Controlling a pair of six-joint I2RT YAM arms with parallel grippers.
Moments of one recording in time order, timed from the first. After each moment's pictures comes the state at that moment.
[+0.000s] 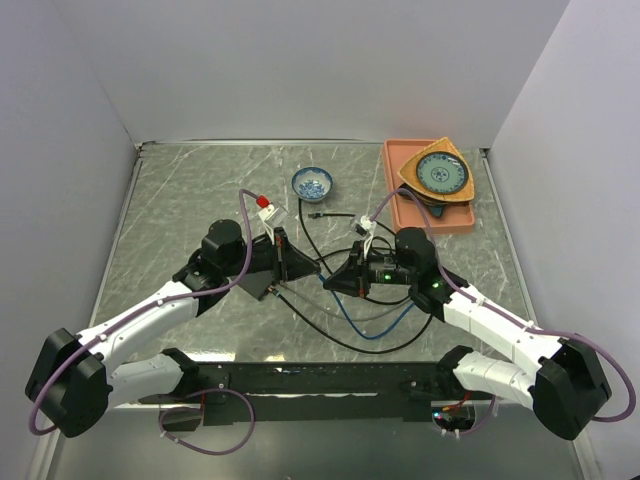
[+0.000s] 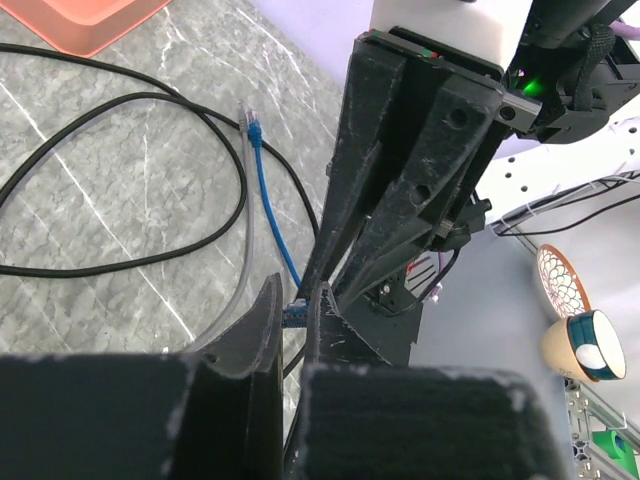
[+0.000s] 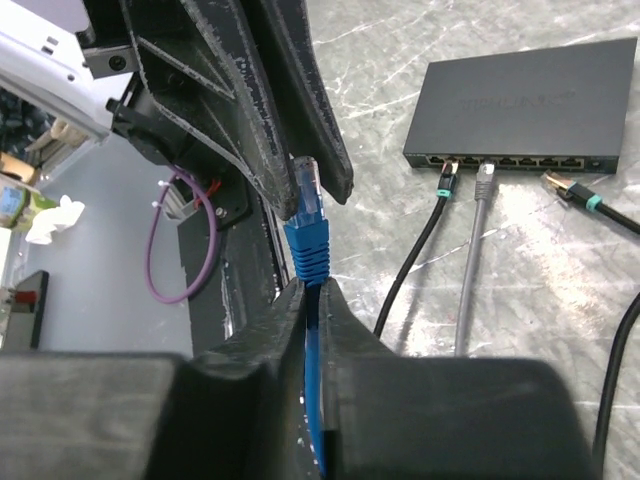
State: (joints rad) left arm -0.63 1.10 0.66 0.30 0.68 -0.53; right arm 0.63 1.04 0.60 0.16 -0.74 0.32
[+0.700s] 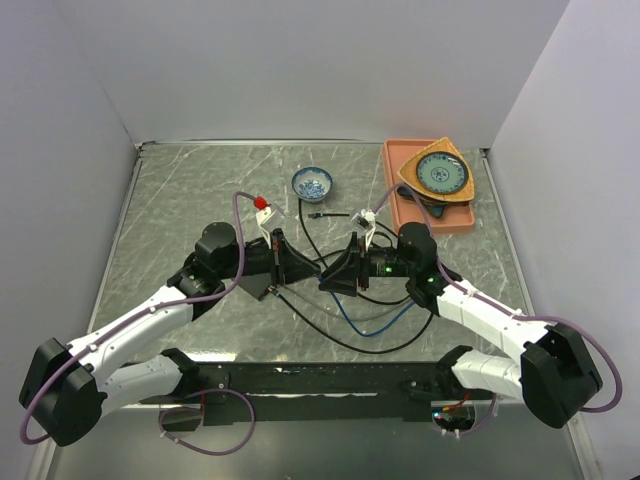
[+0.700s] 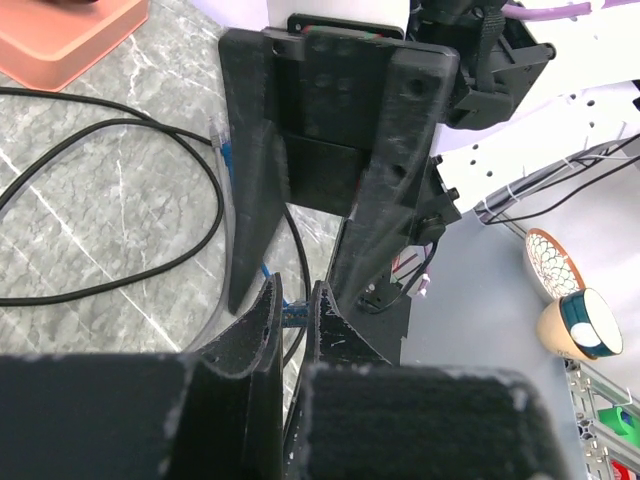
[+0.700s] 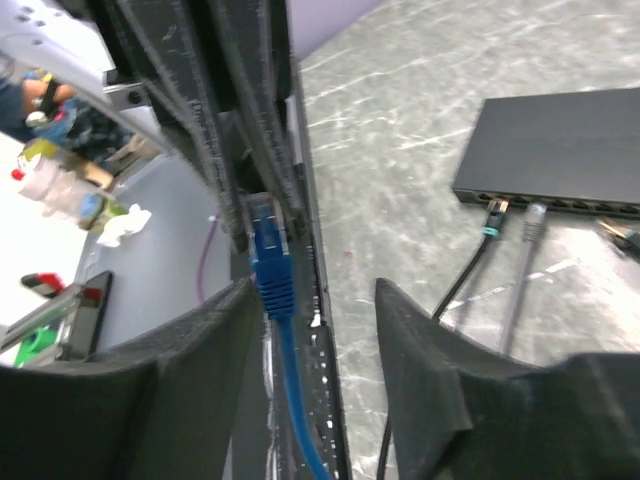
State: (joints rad) left arm -0.65 1.04 0.66 0.31 0.72 -0.51; right arm 0.58 1.12 0.59 0.39 -0.90 0.46
